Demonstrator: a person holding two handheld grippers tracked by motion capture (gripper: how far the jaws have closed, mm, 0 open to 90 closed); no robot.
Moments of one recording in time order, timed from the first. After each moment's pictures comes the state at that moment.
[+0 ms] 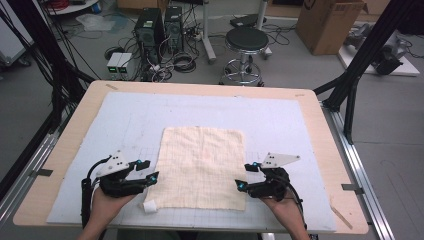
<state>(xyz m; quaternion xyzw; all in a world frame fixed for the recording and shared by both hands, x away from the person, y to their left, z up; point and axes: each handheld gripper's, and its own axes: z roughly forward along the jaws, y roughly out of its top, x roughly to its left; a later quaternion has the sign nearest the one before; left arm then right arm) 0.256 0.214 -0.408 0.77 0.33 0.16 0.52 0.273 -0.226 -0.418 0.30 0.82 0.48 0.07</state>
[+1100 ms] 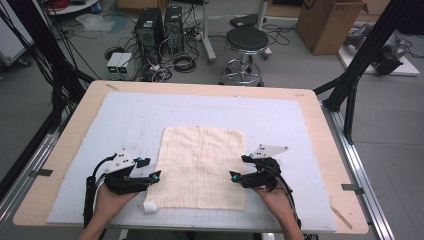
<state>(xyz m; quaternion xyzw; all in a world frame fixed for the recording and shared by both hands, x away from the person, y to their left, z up) 0.265 0.211 -0.421 0.79 0.34 0.17 0.49 0.300 -0.209 -0.423 0.31 0.83 0.45 0.09</state>
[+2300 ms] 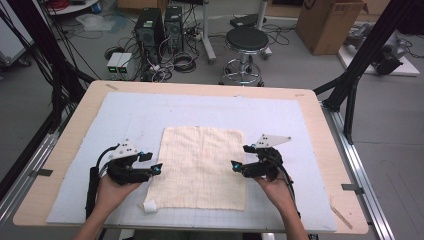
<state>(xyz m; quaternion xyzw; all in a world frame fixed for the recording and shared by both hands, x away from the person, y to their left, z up) 0.295 0.206 -0.406 0.79 0.36 0.14 0.47 0.322 -0.212 -0.403 0.31 0.82 0.46 0.11</state>
